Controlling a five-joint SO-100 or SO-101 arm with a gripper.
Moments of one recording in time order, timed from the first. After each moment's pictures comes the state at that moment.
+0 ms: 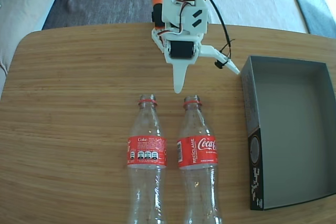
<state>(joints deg) -3.2 178.2 160.0 64.4 -4.1</state>
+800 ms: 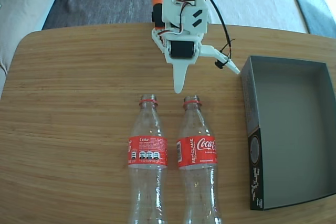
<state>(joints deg) -3.3 178.2 160.0 64.4 -4.1</state>
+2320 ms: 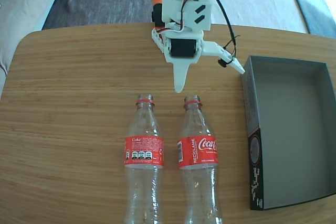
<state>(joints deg) -3.3 155.7 141.9 64.4 -4.1</state>
